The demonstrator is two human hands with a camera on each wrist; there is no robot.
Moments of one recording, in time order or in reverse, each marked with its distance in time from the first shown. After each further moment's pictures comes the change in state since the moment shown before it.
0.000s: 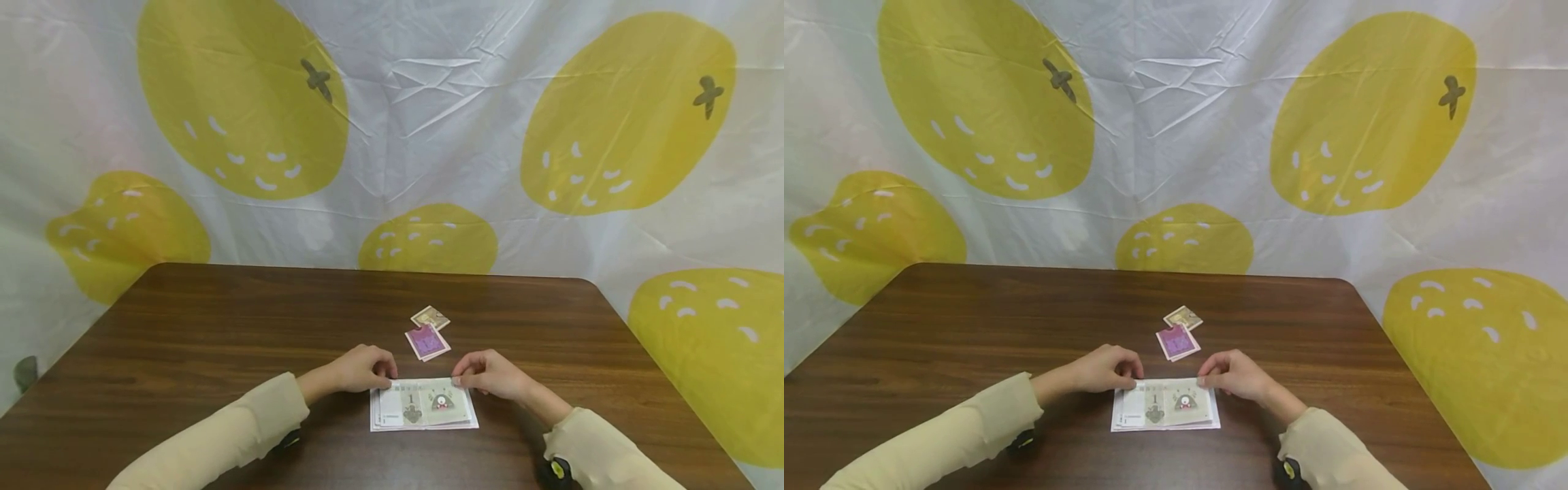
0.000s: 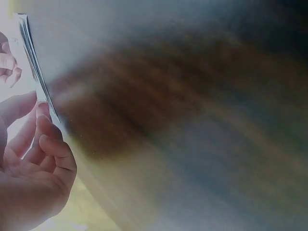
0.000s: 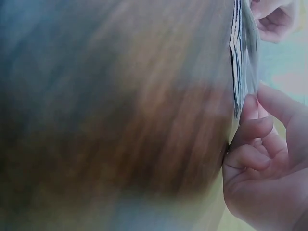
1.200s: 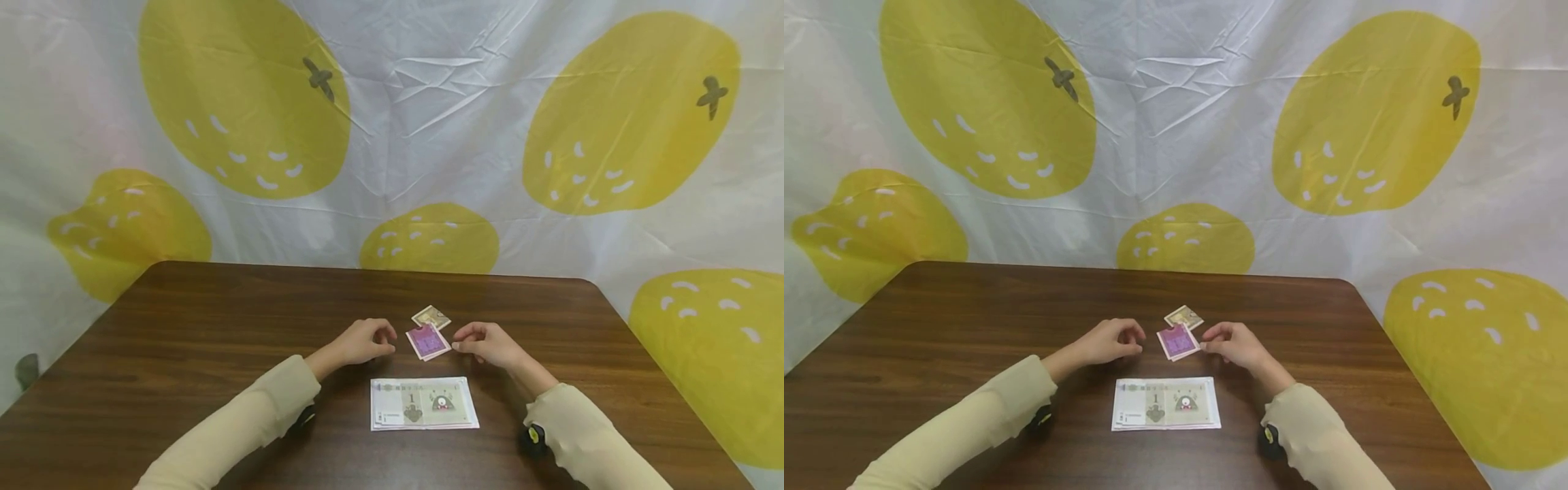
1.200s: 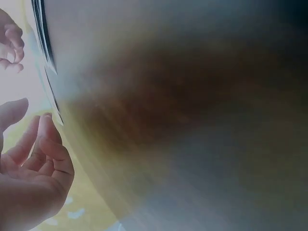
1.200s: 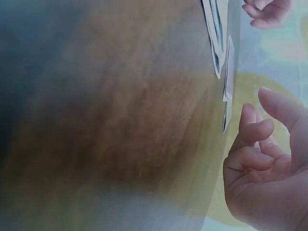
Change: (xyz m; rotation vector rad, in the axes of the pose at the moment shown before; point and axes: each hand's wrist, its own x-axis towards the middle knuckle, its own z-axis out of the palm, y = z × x) left_hand 0.023 -0.013 -0.017 -0.108 0.173 -0.111; right_hand 0.033 -0.003 -0.019 0.032 0.220 0.115
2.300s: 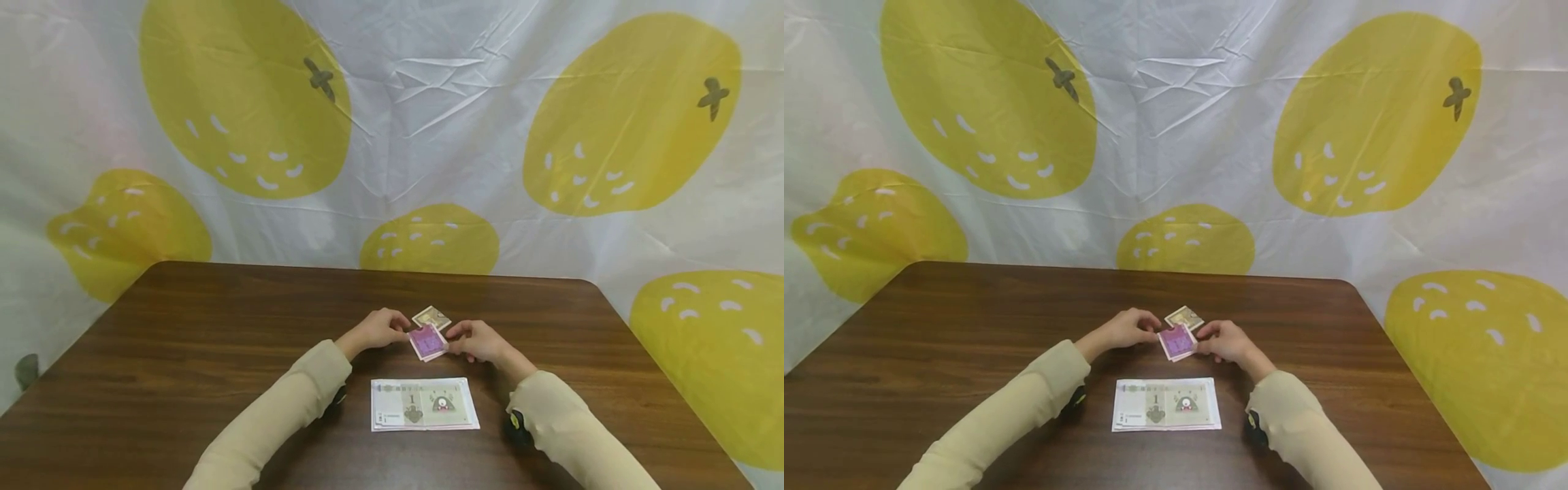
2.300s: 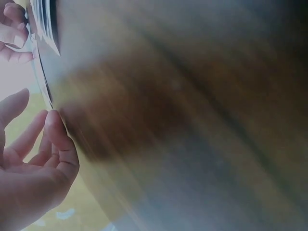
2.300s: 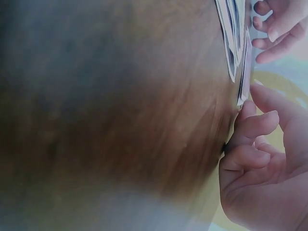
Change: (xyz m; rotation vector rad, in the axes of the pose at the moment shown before) left_hand 0.043 -0.001 0.012 -0.003 -0.005 -0.173; right_hand 0.020 0.001 0.010 -0.035 -0.050 0.060
